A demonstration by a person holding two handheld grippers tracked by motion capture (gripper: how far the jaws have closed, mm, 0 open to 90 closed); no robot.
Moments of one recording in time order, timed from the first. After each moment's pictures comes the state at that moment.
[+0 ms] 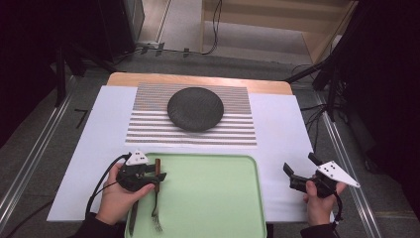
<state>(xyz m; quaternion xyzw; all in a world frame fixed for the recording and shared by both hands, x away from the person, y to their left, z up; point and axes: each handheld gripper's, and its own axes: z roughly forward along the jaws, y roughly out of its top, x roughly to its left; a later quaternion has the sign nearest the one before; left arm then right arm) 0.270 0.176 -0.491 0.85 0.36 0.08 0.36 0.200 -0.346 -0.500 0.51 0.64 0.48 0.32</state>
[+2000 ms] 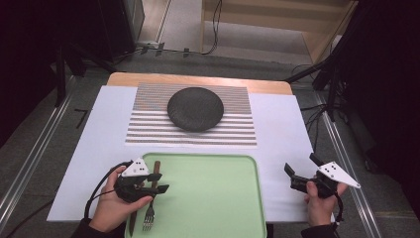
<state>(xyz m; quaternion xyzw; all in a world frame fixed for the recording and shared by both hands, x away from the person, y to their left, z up) 0.243 0.177 -0.473 0.87 0.29 0.06 0.40 0.199 -0.348 -0.501 0.51 0.64 0.47 0.33</state>
